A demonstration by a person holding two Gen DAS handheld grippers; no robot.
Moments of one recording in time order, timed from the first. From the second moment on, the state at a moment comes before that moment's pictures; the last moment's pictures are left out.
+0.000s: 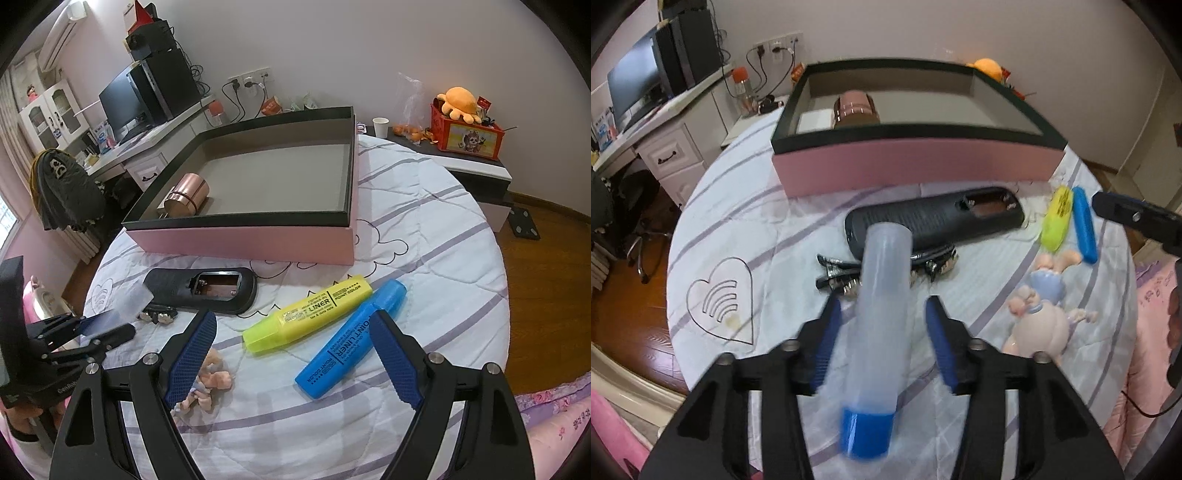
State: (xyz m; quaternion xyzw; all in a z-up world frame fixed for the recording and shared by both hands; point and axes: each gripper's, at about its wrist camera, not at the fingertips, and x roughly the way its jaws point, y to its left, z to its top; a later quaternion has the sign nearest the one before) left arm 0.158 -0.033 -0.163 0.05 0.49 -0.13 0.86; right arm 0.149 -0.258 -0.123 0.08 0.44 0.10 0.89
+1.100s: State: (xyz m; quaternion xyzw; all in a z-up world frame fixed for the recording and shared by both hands) left arm 0.319 -0.099 -0.099 -0.01 0.43 -0.16 0.89; right arm 0.218 -0.283 -0.091 0.08 0.40 0.09 0.91
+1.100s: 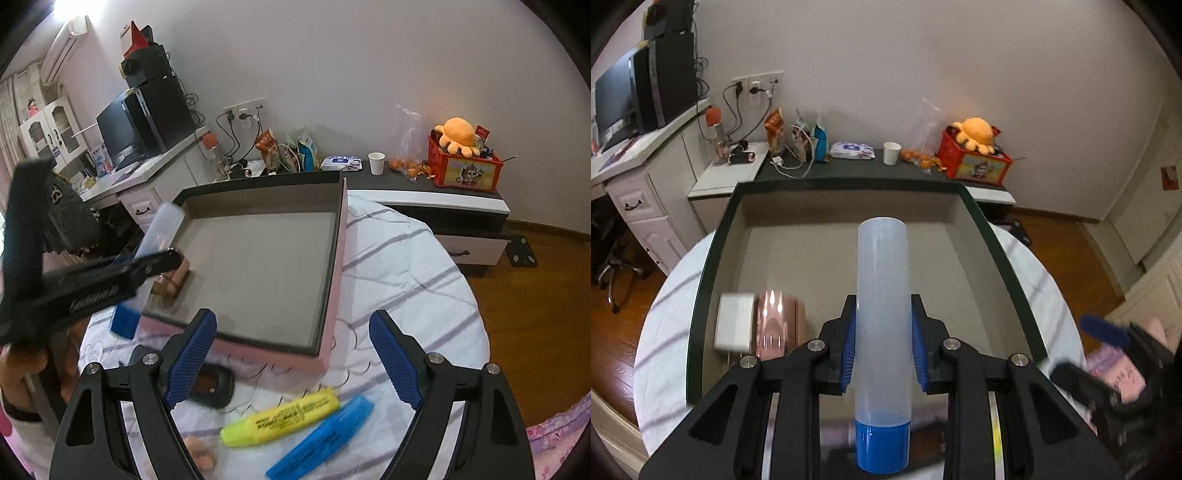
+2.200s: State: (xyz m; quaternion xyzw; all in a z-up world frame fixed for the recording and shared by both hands) left arm 0.235 -0.051 -0.057 0.00 0.38 -0.07 0.92; right arm 0.191 -0.276 -0.088 0.08 0.40 0.09 0.91
